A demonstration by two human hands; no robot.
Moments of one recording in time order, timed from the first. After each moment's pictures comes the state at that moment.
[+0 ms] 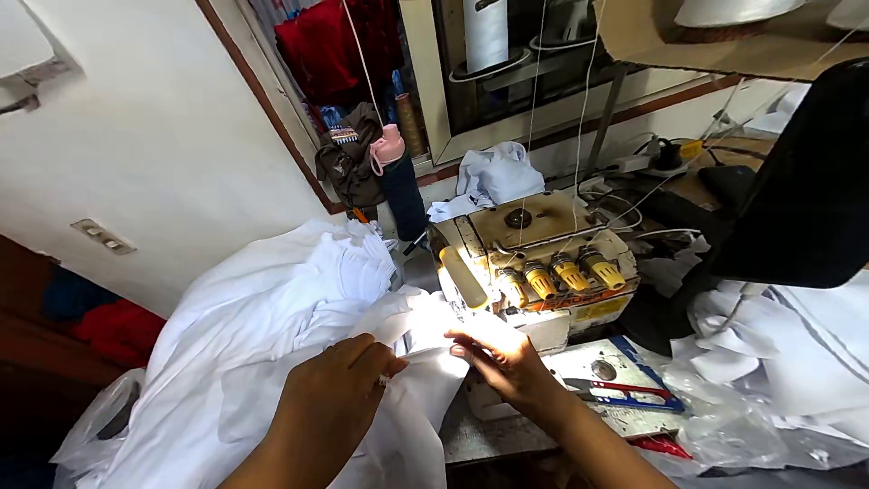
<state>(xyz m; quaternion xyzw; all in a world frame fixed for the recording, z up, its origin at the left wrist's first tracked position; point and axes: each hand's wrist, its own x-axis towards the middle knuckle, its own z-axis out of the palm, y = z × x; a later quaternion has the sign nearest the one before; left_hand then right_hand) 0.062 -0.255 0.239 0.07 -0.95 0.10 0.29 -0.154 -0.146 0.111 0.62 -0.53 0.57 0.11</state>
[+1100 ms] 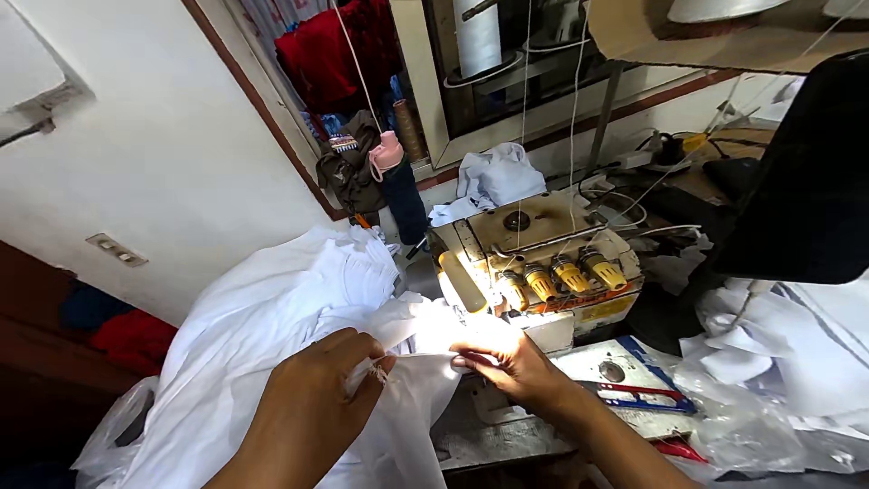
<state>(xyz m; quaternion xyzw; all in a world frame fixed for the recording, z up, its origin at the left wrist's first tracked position) 0.066 -0.257 0.263 0.15 -0.95 0.04 0.27 -0.158 -0.138 0.123 0.63 -0.55 0.54 -0.01</state>
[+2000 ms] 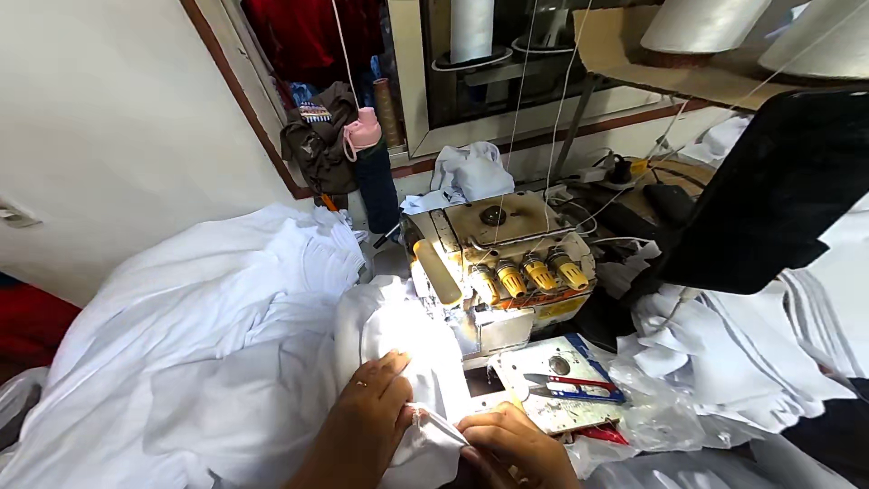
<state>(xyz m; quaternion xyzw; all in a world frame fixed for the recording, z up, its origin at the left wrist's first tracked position) 0.041 -0.231 0.150 0.06 -0.97 -0.07 0.23 -0.095 -0.039 0.109 0.54 -0.63 0.56 -0.06</state>
